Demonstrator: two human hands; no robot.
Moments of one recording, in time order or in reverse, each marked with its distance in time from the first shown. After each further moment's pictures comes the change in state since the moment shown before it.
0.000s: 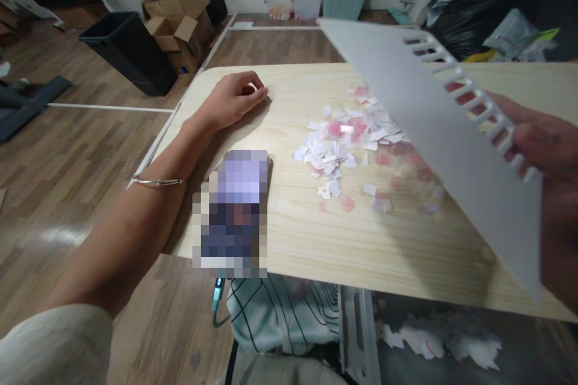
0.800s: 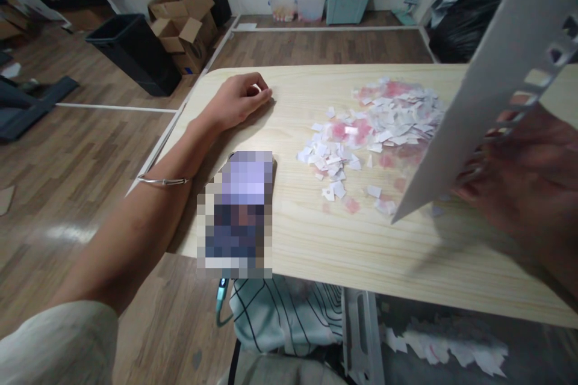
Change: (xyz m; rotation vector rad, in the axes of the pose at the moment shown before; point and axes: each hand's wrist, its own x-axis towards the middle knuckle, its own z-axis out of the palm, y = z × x) left_hand -0.003 0.009 0.000 0.018 -0.006 -0.023; right_hand 0.004 0.009 -0.001 0.474 0.083 0.211
